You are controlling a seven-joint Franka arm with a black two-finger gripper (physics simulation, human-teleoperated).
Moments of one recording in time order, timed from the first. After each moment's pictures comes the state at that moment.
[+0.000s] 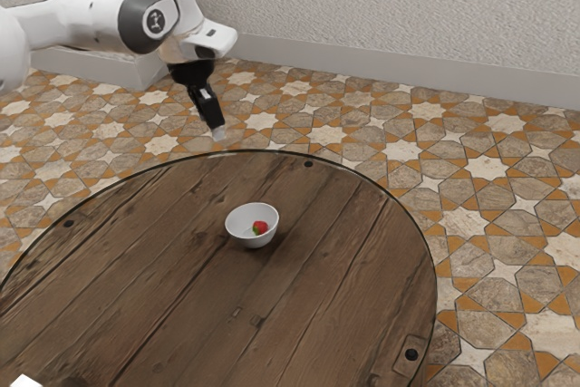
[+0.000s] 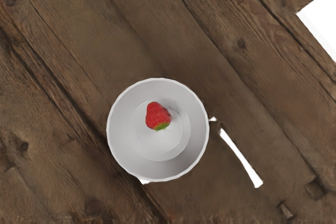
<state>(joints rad) -0.13 0.15 0.13 -1.64 -0.07 1.89 0.66</state>
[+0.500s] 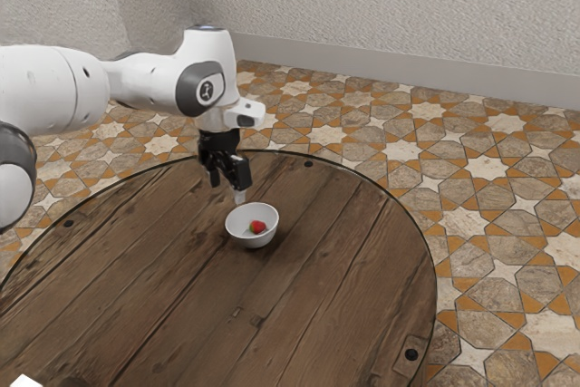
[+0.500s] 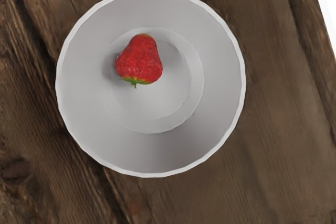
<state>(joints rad) -0.13 0.42 0.14 -1.61 -0.08 1.88 0.40</state>
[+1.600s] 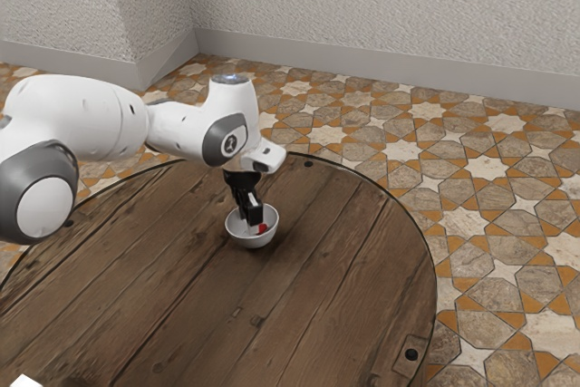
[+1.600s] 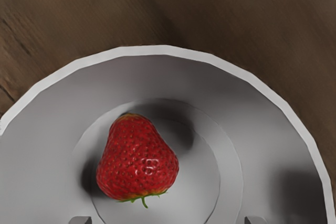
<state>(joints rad) -0.16 0.57 0.13 -1.64 -0.06 2.15 0.64</state>
